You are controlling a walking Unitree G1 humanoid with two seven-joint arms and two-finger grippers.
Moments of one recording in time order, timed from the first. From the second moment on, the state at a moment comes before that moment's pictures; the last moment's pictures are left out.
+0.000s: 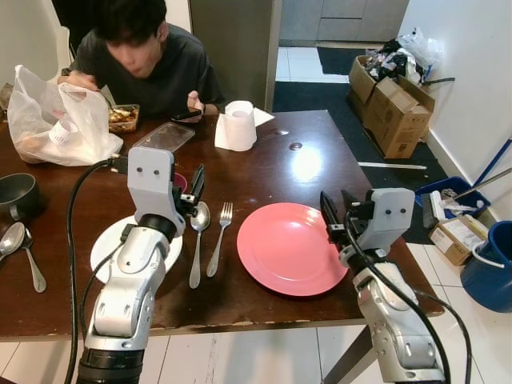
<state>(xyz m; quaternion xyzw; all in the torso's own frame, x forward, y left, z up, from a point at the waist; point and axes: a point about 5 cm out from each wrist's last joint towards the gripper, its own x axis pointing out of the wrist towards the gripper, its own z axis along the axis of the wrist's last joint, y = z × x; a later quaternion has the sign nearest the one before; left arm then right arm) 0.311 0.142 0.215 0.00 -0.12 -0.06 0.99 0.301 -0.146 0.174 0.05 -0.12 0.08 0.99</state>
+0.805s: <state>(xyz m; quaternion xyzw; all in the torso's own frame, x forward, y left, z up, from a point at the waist) 0.311 0.142 0.215 0.00 -0.12 -0.06 0.99 0.301 -0.146 0.174 0.04 -0.12 0.08 0.99</state>
